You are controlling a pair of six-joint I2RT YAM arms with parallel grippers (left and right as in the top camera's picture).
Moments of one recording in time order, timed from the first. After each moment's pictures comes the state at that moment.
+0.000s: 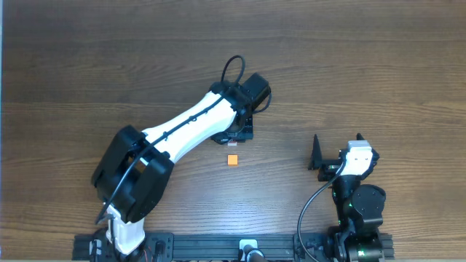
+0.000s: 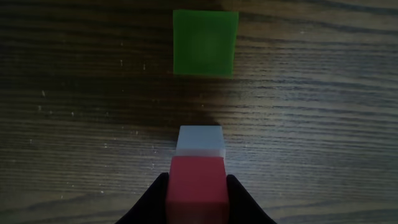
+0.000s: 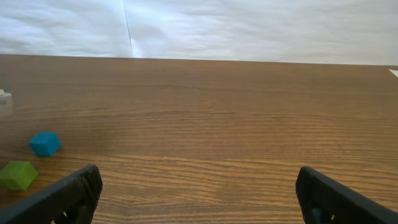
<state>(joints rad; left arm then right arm) -0.74 1.99 1.45 -1.00 -0.05 -0.76 0.08 0.02 0.07 -0.20 0.05 0.00</state>
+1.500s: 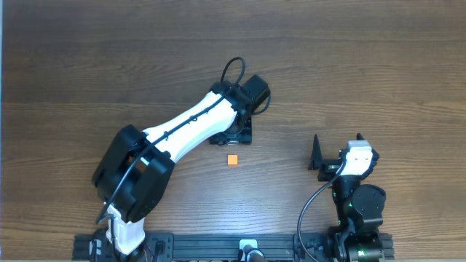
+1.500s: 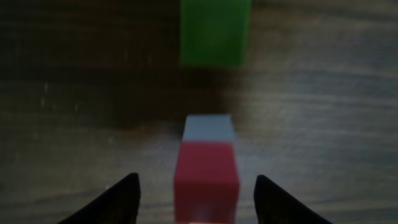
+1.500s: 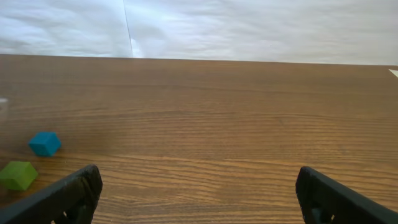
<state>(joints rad) -0.74 1.99 1.45 -1.03 -0.04 -0.75 0.08 0.02 0.07 -0.20 0.05 0.00</state>
